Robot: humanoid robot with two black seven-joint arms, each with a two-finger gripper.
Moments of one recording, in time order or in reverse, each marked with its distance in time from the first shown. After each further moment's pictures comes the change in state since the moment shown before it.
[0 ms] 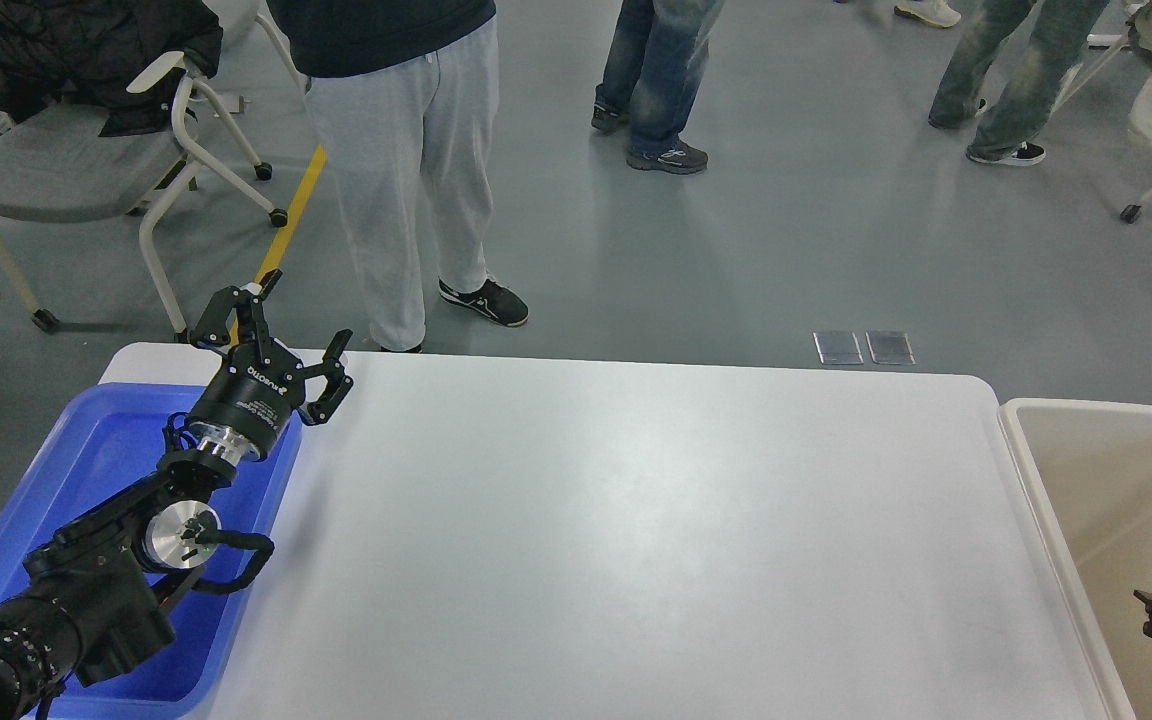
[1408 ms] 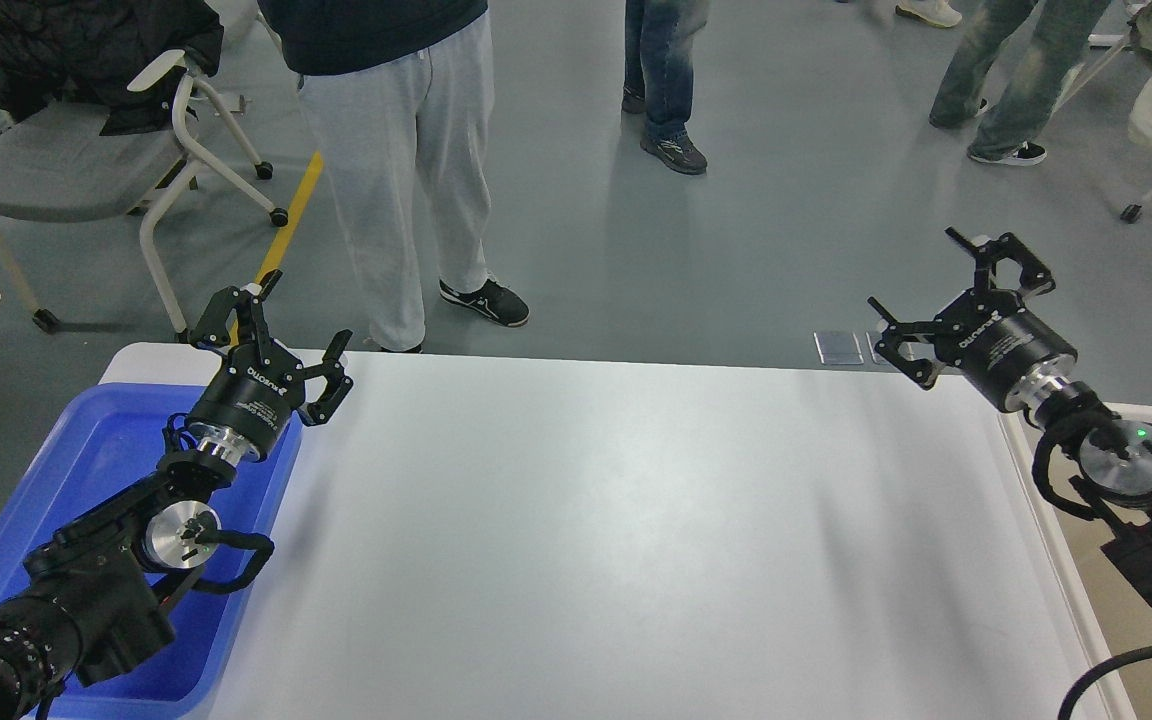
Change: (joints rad) left arm 0.000 0.000 0.000 0.000 0.000 0.000 0.000; right arm 0.075 0.006 0.584 0.680 0.088 0.255 0.007
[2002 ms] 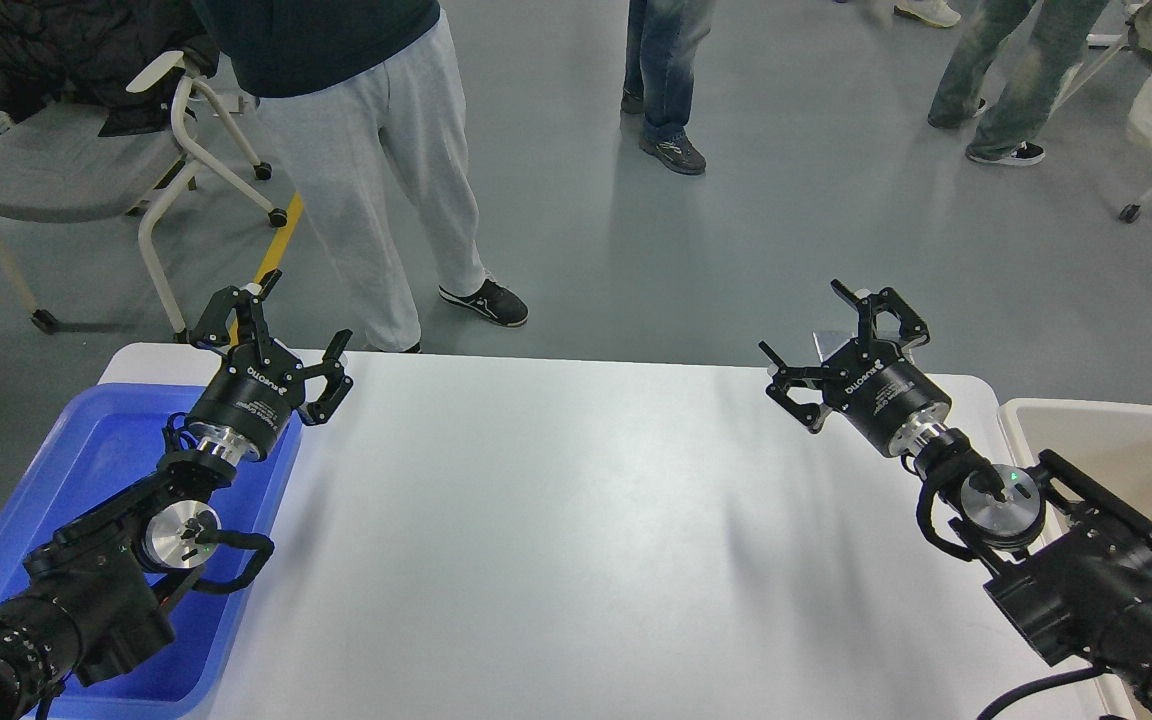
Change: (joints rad) left arm 0.000 0.000 0.000 0.000 0.000 0.000 0.000; right arm -0.051 0.181 0.018 -0.023 0.004 0.007 0.001
